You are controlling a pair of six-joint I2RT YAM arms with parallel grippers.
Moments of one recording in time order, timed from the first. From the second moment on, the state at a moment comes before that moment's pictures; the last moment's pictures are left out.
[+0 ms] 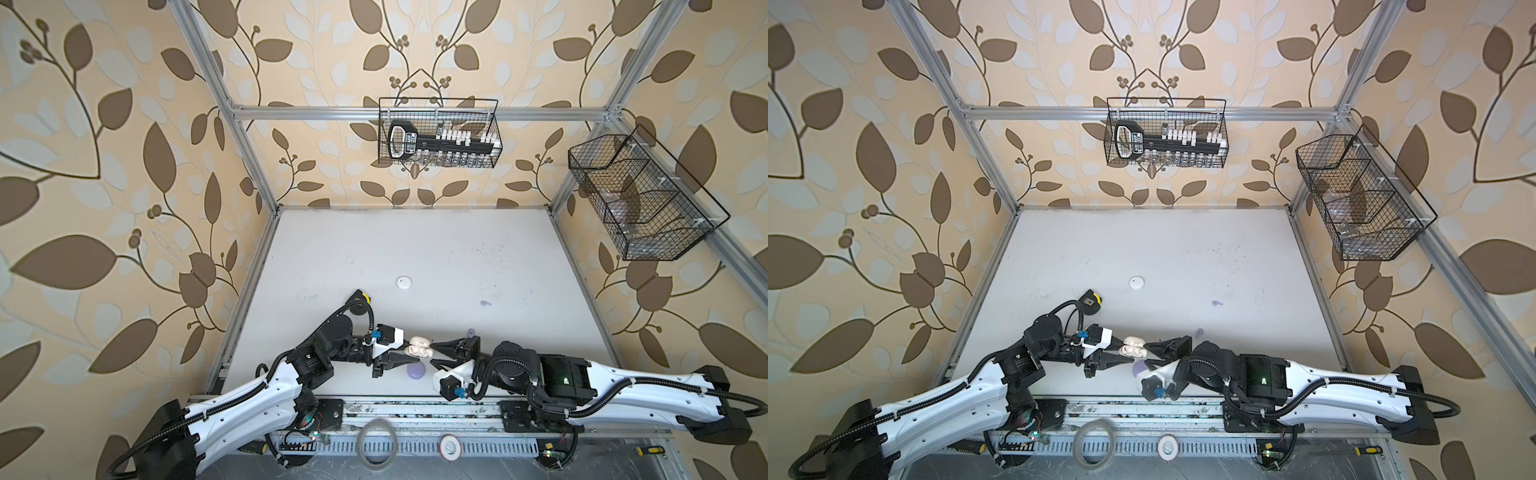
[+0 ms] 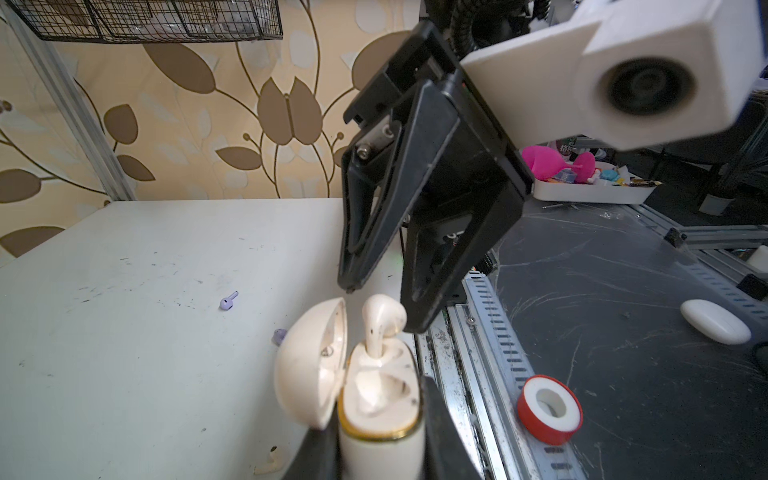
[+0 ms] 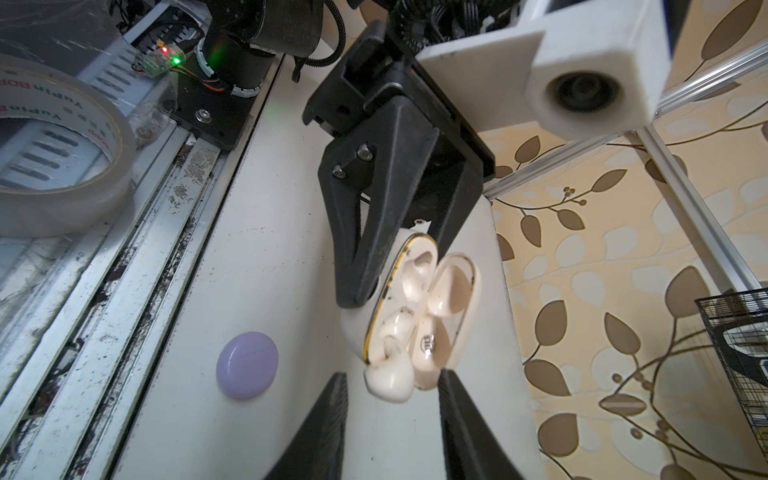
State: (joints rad) left arm -0.83 0.77 0.29 0.33 0.76 0.12; right arm 1.36 0.74 0.58 -0.23 0.26 -0.80
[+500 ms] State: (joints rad) left arm -0.83 0.78 0.30 0.32 0.78 0.14; right arm 1.36 0.76 0.58 -0.23 0.25 -0.81
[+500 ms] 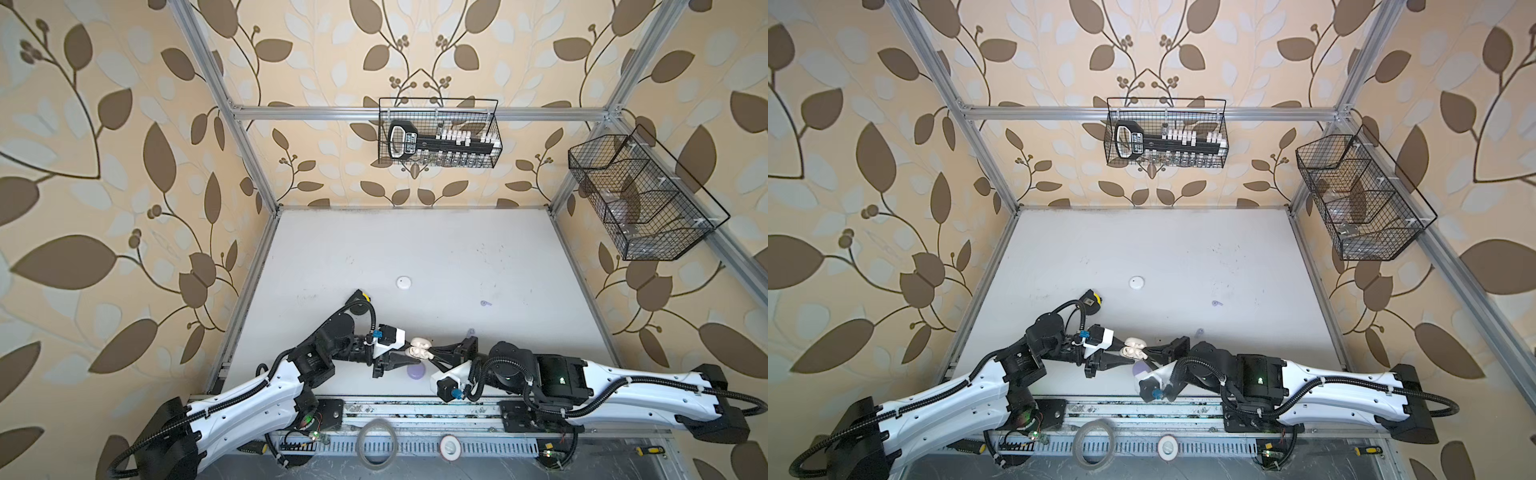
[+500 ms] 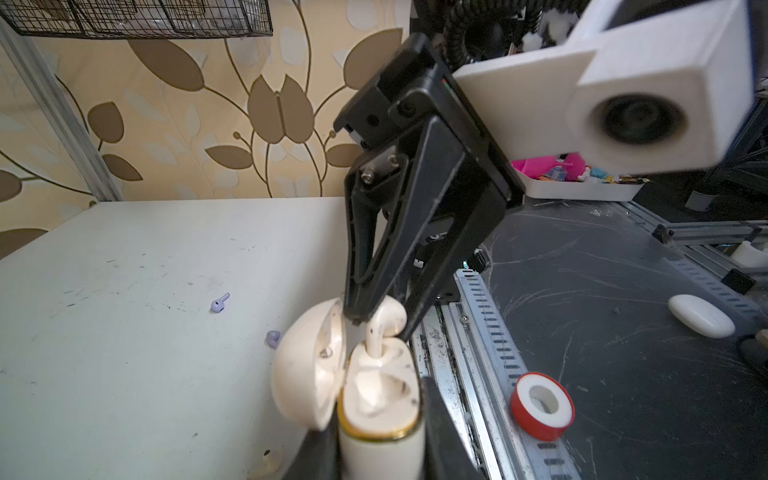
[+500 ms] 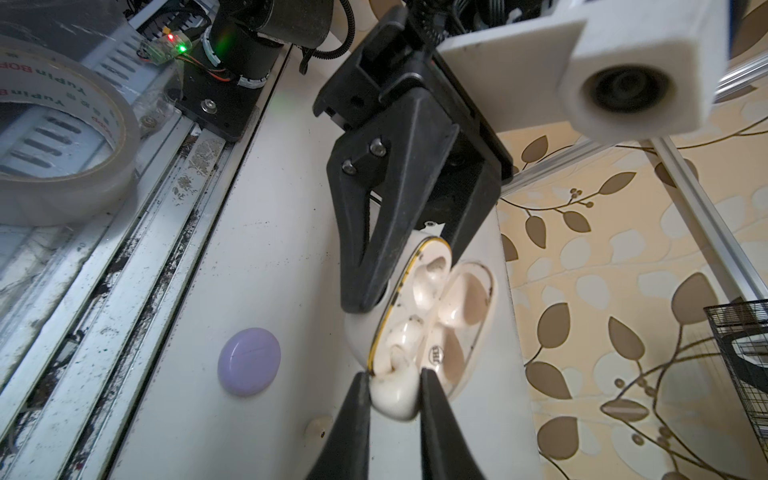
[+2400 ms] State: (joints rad) left arm -0.87 0.56 0.15 0.42 0.42 0.16; right arm 1.39 0.89 0.76 -0.15 0.37 -0.07
